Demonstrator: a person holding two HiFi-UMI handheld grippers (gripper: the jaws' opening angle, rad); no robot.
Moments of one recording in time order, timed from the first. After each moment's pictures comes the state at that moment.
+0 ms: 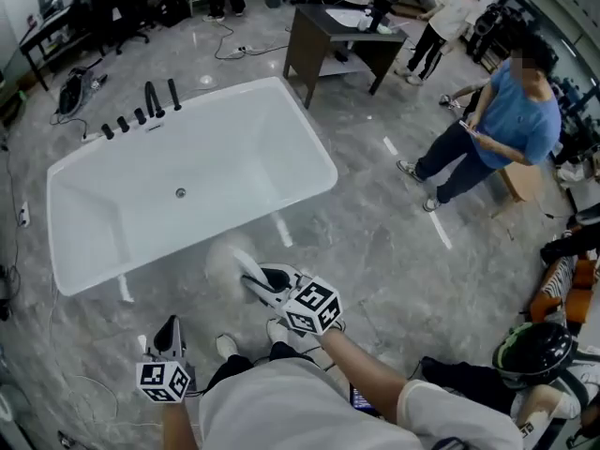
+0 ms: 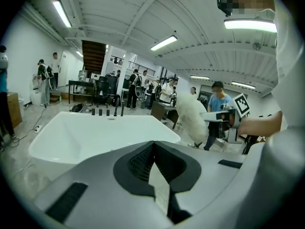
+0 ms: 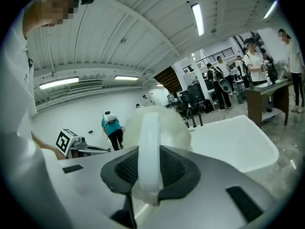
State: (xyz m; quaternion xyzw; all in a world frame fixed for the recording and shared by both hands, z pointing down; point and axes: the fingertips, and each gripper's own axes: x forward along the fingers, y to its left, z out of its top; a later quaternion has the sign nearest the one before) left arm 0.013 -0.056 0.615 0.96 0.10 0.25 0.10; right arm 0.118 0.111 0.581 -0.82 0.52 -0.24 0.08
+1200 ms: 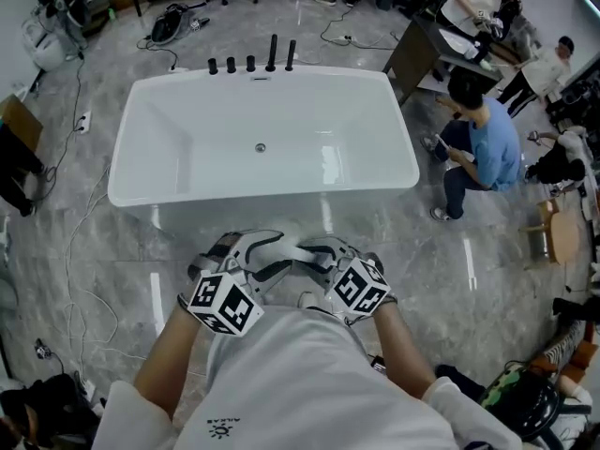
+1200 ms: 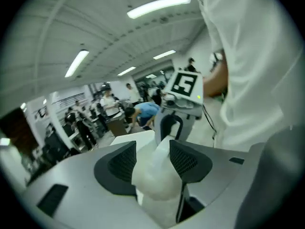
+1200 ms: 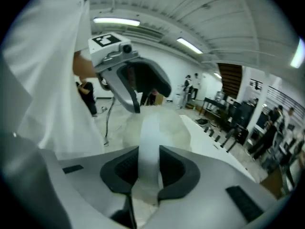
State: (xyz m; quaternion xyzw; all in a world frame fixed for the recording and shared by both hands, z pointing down) left arm 0.014 -0.011 0.495 0.86 0.38 0.17 -0.29; right arm 0.021 0.000 0.562 -0.65 0.67 -0.17 -0.30
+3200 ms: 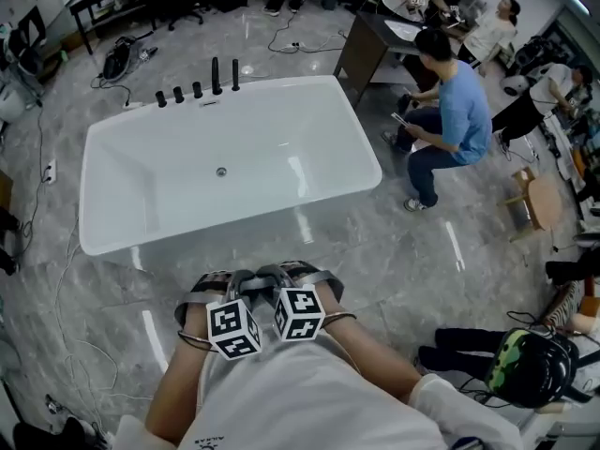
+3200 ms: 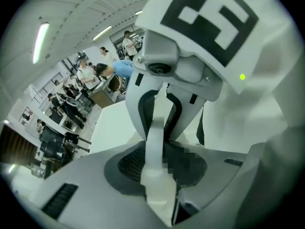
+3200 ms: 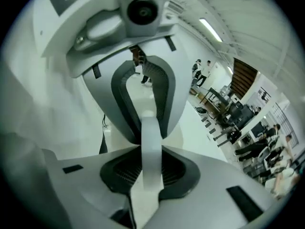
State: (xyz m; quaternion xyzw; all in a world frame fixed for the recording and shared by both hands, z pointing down) left arm 0.019 0.004 0.584 0.75 0.38 0.37 -0.41; right arm 0.019 -0.012 0.603 -0.60 0.62 -0.20 -0.46
